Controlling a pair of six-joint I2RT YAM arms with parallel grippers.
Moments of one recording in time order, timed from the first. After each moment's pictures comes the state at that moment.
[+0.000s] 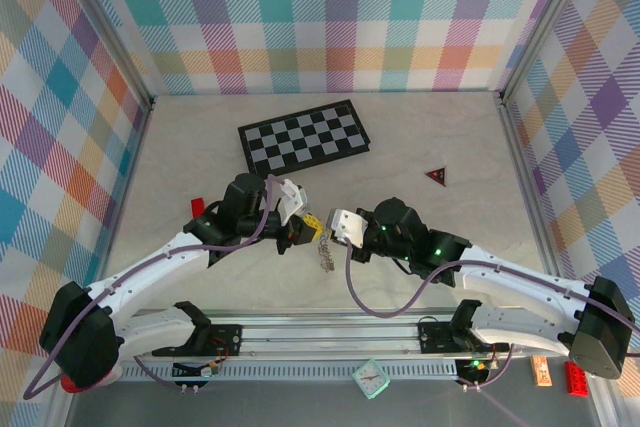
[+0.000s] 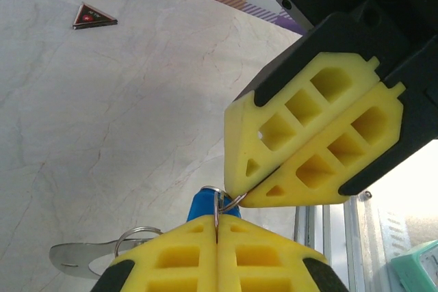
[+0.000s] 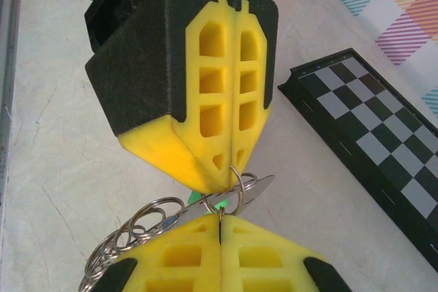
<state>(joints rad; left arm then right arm) -0.65 1.11 0.71 -0.13 0.69 0.10 0.99 1.02 0.68 -0.13 -0.10 -0.43</state>
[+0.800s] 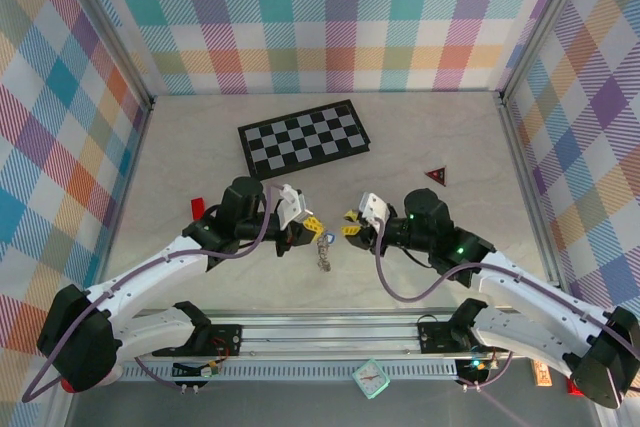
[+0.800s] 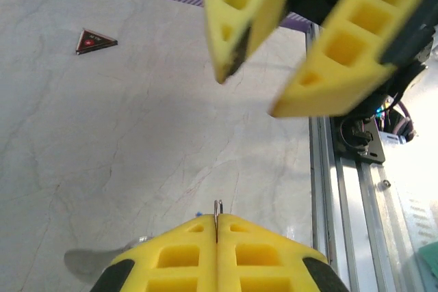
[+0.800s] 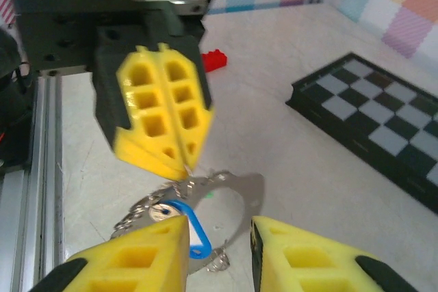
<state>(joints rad) -0.66 1.09 0.66 -0.07 0.69 0.21 0.79 0.89 0.63 -0.12 -0.37 -0.22</state>
